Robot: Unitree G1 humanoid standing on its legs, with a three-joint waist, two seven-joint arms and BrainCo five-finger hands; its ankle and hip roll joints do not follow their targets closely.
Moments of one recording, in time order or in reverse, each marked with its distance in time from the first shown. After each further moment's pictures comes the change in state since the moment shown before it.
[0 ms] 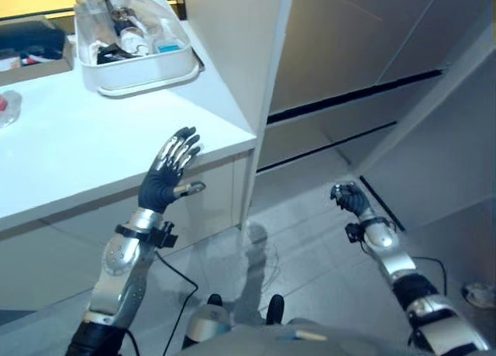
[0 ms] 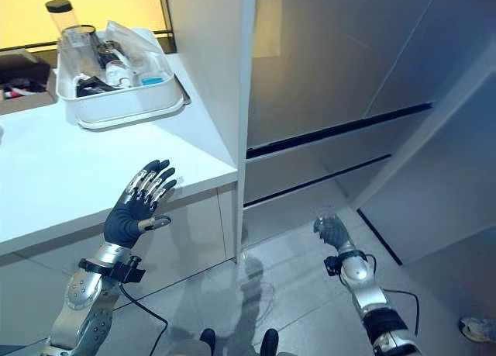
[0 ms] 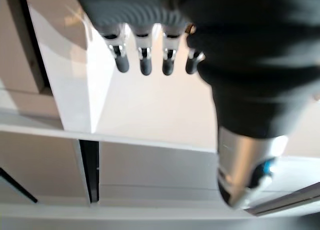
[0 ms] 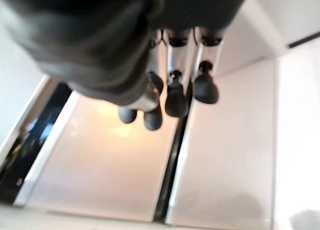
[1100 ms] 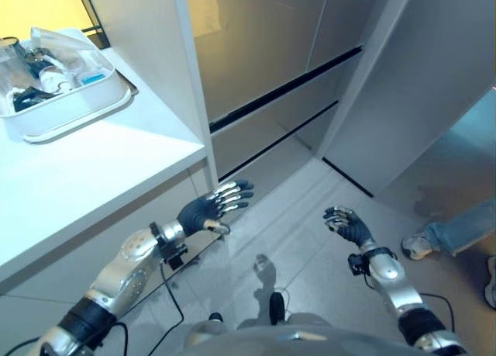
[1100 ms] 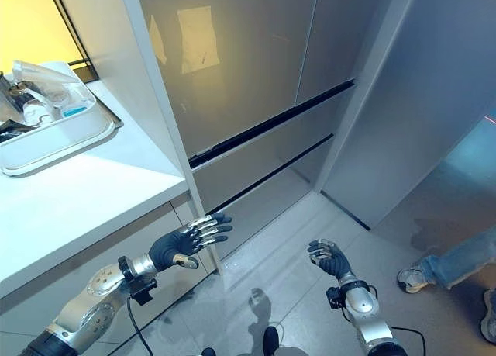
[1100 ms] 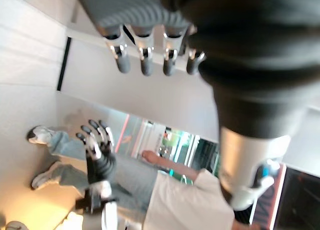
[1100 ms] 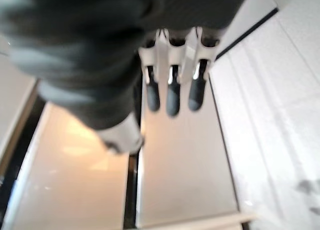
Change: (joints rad) left arm -0.128 0.235 -0.330 0.275 -0.221 0.184 -0.386; right arm 0.180 0.012 0.045 -0.044 0.026 -0.025 0.105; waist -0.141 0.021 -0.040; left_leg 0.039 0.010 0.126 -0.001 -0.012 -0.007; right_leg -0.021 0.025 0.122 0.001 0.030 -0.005
